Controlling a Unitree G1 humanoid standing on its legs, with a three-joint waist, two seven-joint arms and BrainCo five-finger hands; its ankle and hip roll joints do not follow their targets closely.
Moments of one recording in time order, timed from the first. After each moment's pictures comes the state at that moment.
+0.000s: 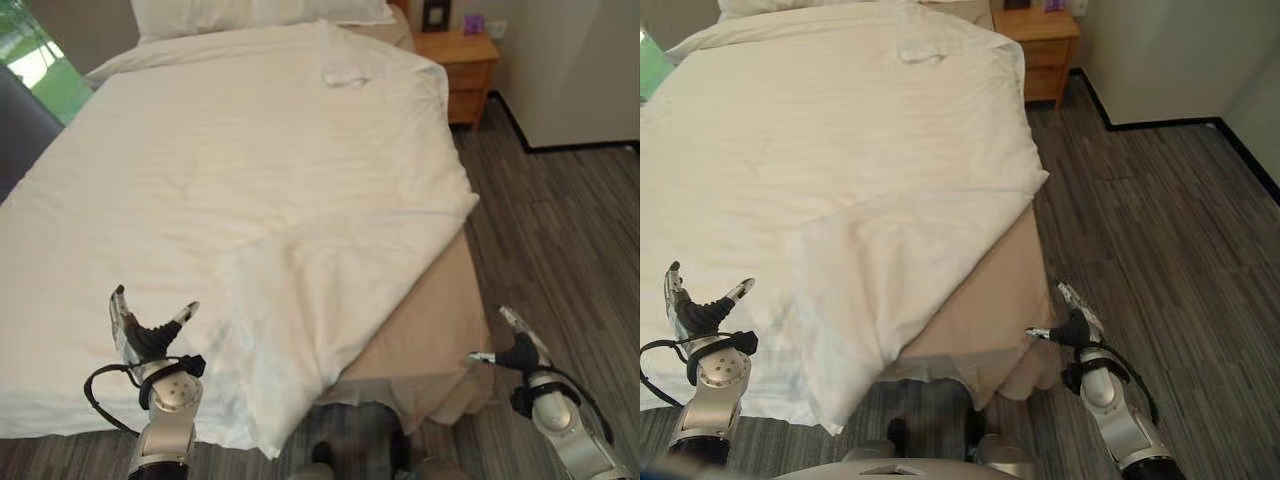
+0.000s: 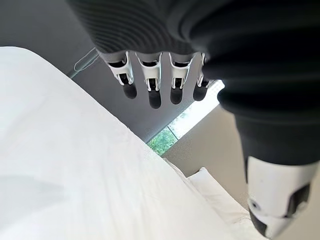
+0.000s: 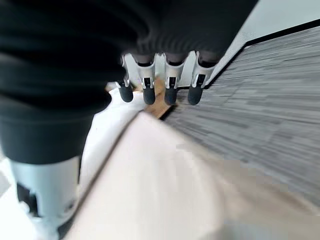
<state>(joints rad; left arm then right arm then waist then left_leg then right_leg) 0.02 0.38 0.19 0.28 0.15 -0.02 0.66 0.14 -0.52 0.16 0.16 -0.32 -0.07 -0.23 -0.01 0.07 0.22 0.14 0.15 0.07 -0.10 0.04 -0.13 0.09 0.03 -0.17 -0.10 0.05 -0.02</state>
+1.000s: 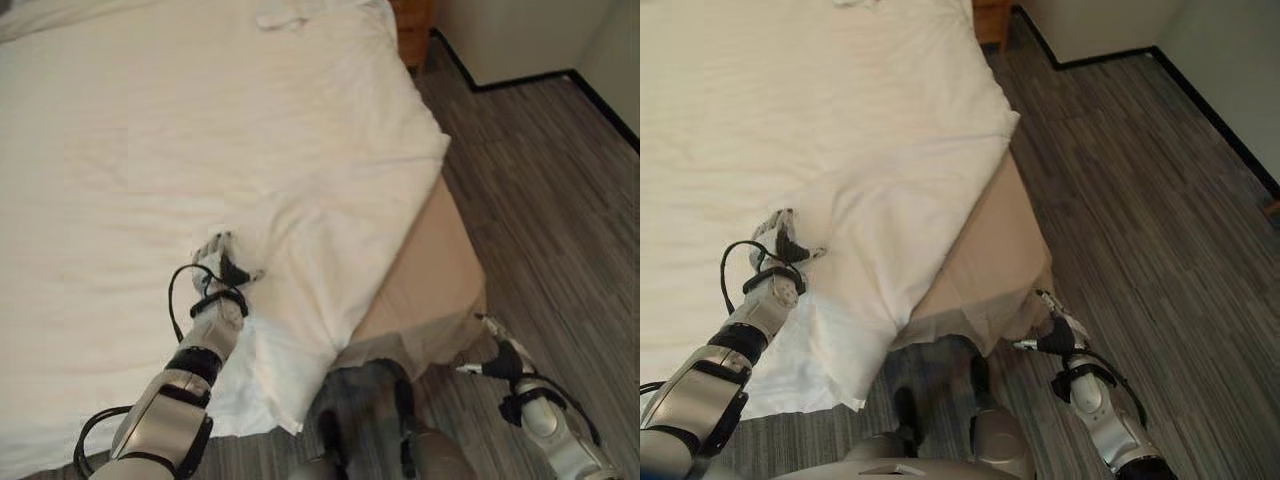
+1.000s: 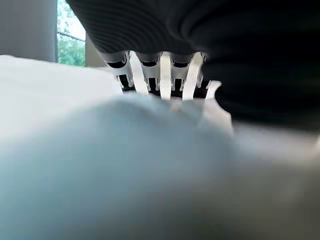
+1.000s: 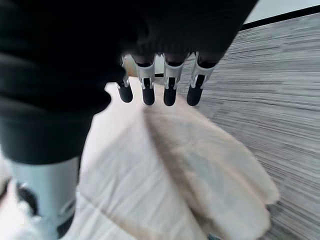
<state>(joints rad) -0.63 0.42 -0.31 1.12 0.42 0.13 0.52 0.13 -0.52 0.25 0.23 -0.35 -0.07 -0.24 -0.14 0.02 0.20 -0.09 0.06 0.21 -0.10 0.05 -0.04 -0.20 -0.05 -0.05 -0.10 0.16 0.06</state>
